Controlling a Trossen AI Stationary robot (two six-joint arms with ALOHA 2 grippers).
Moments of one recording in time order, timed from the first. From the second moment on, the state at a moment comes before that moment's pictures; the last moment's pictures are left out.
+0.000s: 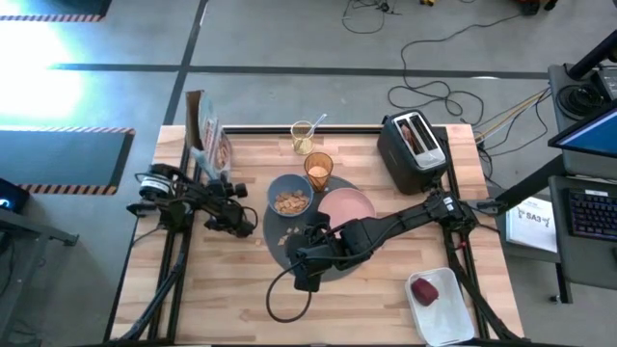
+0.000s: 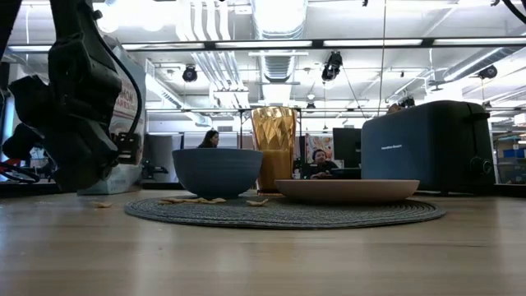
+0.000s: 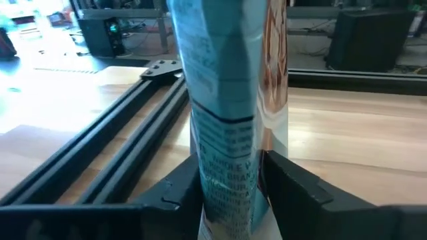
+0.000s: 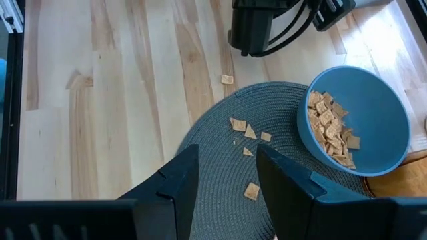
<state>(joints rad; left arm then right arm) -0.11 1.84 0.56 -1.11 -1.11 -2.43 0.37 2.15 2.27 -1.11 0.36 0.39</state>
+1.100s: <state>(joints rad) -0.09 1.80 0.51 -1.15 -1.03 -2.37 0.37 2.15 2.27 -1.11 0.36 0.39</state>
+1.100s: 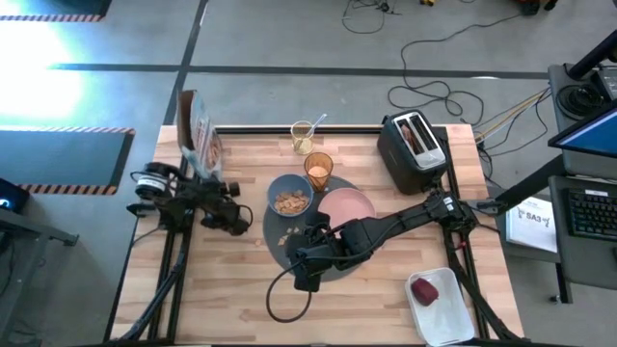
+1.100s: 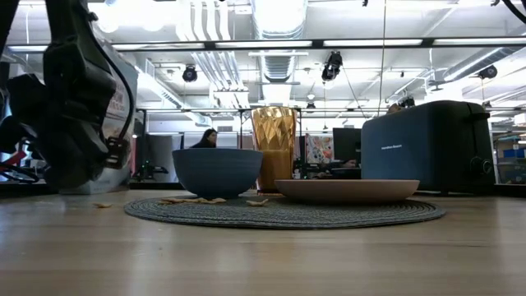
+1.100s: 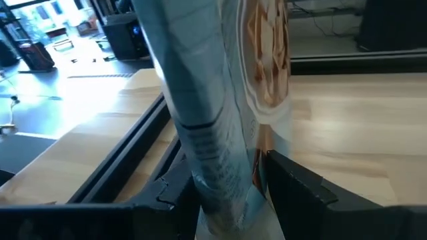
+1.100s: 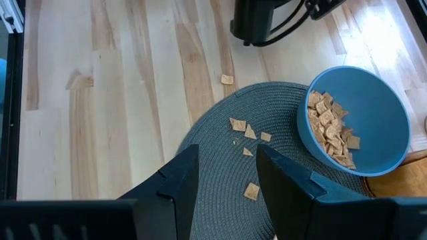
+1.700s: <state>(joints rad) -0.08 1.80 0.54 -1.15 -1.04 -2.24 0.37 2.15 2.27 -1.11 0.36 0.39</state>
